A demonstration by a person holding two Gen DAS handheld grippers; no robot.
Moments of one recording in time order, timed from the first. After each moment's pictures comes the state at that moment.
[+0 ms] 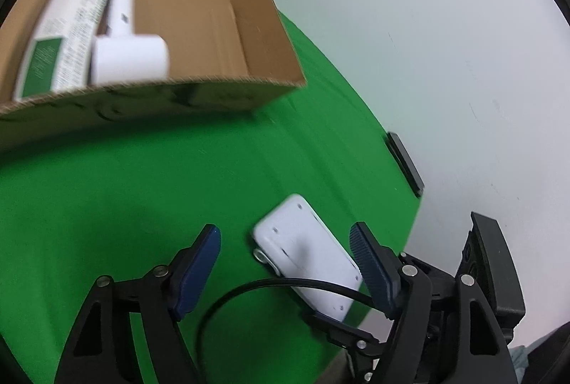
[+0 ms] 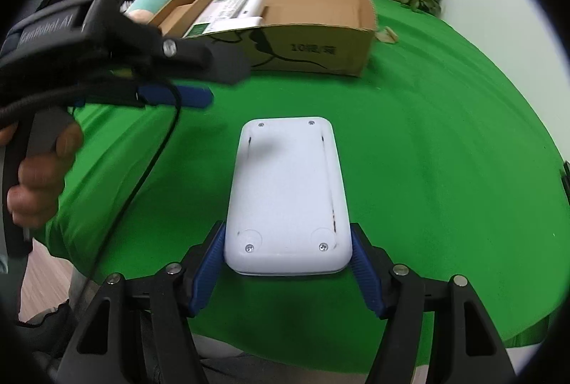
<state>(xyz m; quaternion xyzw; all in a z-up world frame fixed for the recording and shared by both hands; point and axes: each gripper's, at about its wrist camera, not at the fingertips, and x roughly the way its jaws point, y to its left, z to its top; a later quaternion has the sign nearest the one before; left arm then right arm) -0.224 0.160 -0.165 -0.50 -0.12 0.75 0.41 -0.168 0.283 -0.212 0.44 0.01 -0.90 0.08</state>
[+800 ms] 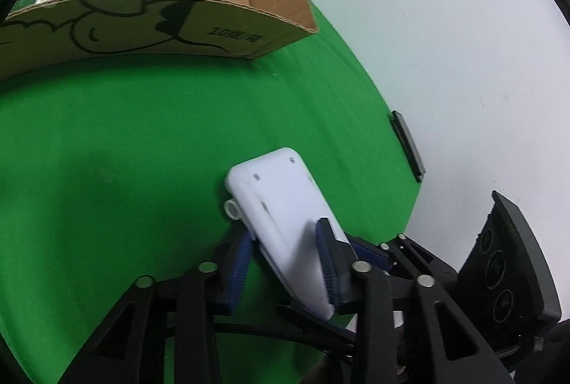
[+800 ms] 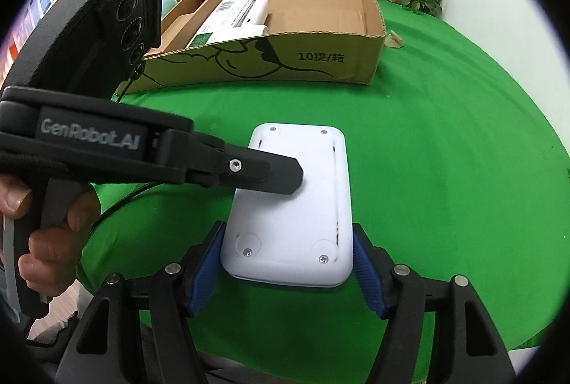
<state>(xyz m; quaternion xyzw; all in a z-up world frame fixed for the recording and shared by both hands) -0.228 0.167 -0.198 -0.55 -0.14 0.72 0.40 -0.177 0.271 -0.214 0.43 0.00 -0.90 0.09</state>
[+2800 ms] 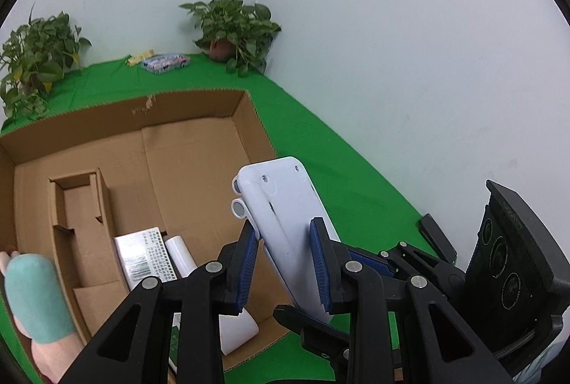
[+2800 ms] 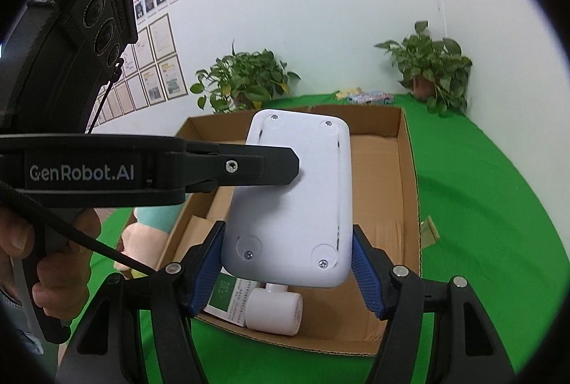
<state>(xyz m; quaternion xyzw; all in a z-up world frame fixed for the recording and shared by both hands) -0.402 0.178 0.015 -0.39 -0.02 0.84 0.36 -0.337 0.244 -0.058 0.29 -0.05 -0.95 0.13</state>
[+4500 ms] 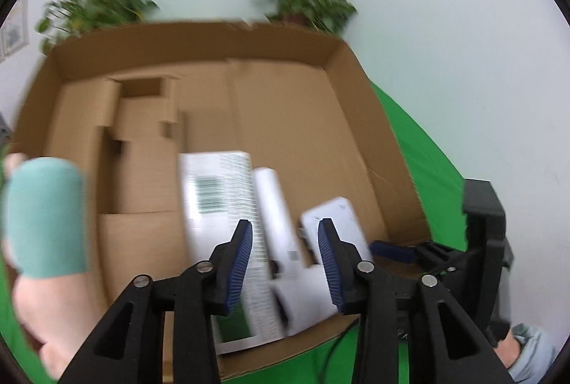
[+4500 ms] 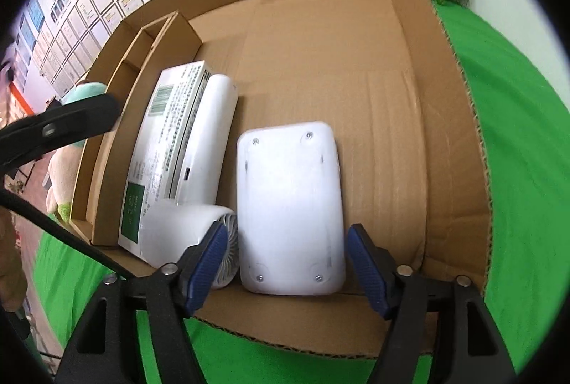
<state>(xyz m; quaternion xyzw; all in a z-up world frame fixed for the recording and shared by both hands) -0.387 0.110 -0.088 -0.41 -0.02 0.88 0.23 -0.374 0.261 -0.174 0.45 -0.07 -0.88 0.11</state>
